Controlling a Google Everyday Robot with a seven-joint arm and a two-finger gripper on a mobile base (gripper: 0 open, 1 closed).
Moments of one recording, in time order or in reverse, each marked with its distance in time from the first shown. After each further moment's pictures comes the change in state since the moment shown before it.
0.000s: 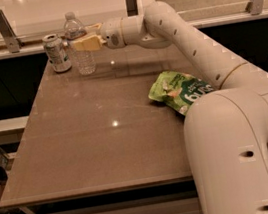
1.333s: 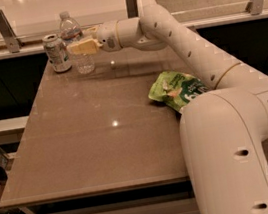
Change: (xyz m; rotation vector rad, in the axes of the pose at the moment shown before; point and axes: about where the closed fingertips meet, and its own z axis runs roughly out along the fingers) arm 0.001 0.006 0.012 -0.019 0.000 0.003
